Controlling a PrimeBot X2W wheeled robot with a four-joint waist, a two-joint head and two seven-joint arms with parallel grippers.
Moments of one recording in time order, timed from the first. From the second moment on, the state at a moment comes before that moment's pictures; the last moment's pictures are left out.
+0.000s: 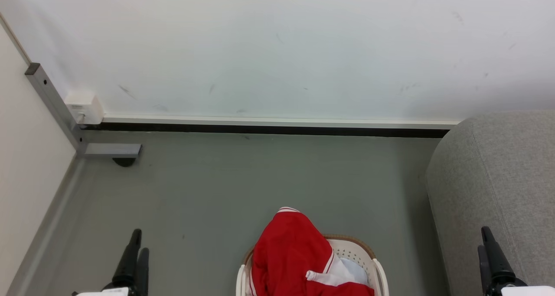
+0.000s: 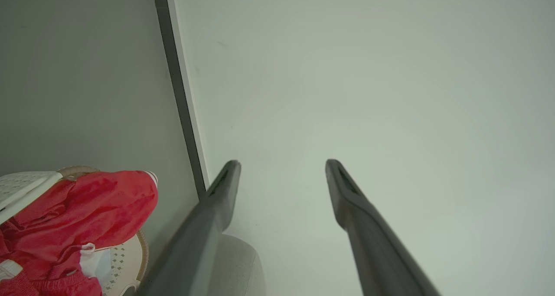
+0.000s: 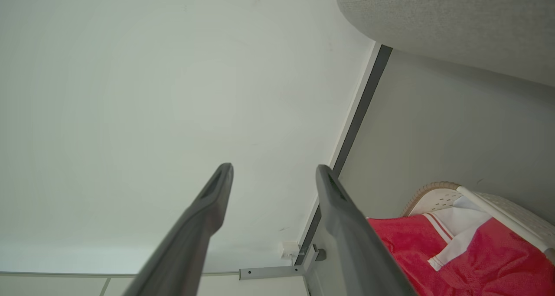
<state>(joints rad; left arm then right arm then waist) -0.06 0.04 0.09 0.29 -1.56 -0.12 0.06 -0.06 -0.03 -0.07 0.29 1.52 0.13 0.06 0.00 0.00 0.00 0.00</state>
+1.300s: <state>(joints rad) -0.06 0.04 0.03 0.23 -0.83 -0.02 -0.09 -0.08 -0.03 0.01 0.26 0.76 0.13 -0.09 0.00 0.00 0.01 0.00</state>
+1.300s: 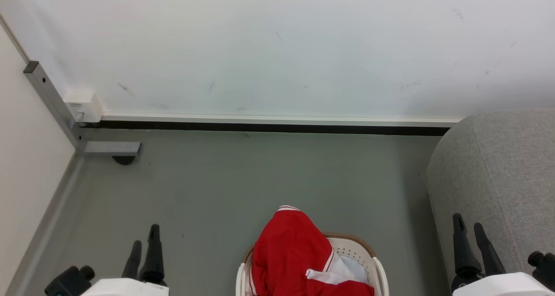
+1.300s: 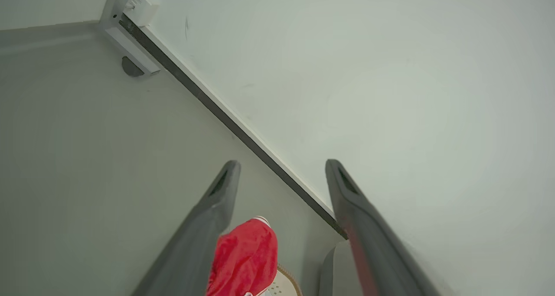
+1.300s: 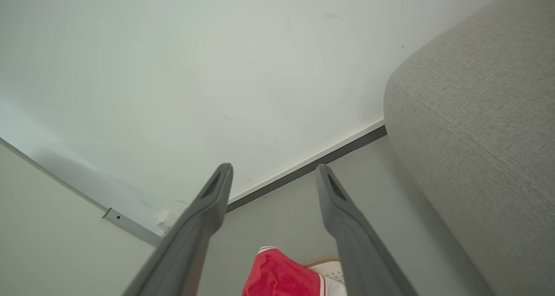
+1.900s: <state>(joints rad) -0.05 0.04 0.01 0.22 -0.56 0.01 -0.14 -0.10 -0.04 0.05 0.30 0.55 0.13 -0.14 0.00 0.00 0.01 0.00</state>
